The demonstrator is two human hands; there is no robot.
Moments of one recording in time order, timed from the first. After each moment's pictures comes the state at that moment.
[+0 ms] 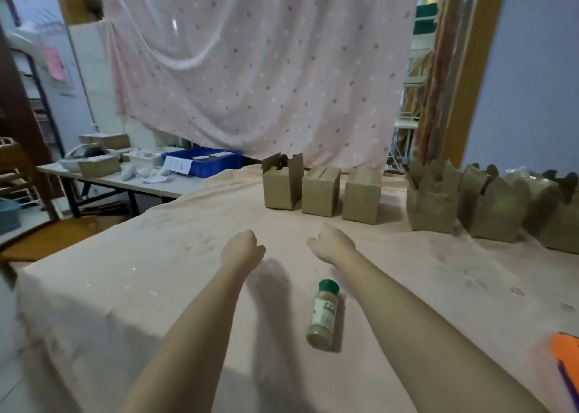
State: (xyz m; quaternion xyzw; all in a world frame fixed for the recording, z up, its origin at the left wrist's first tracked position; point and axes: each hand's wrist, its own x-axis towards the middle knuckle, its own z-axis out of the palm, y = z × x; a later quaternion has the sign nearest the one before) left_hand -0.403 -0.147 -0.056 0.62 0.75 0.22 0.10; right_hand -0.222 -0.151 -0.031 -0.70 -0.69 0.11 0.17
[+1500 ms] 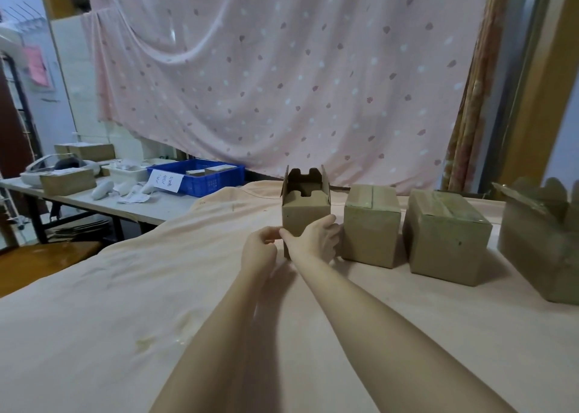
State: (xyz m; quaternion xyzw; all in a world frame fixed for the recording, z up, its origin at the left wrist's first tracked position) left_hand -0.437 0.105 -0.093 0.56 0.58 0.52 0.28; right_hand -0.350 0.103 -0.065 -0.73 -0.52 0.14 0.43
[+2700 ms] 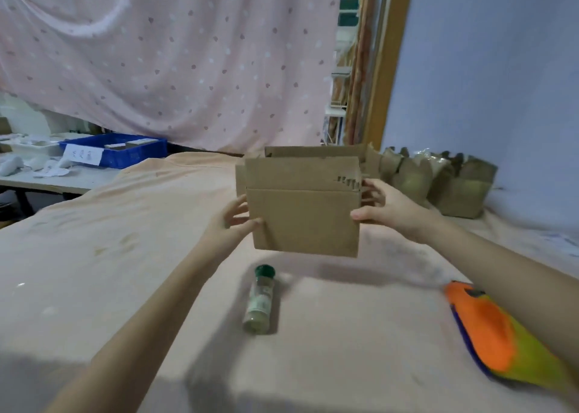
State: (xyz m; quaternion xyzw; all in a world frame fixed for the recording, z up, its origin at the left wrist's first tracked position) left_hand -0.334 -0.196 -0.022 0.66 0.39 0.49 0.42; right_hand -0.046 -0.239 0.027 -0.56 -0.62 0.34 0.43
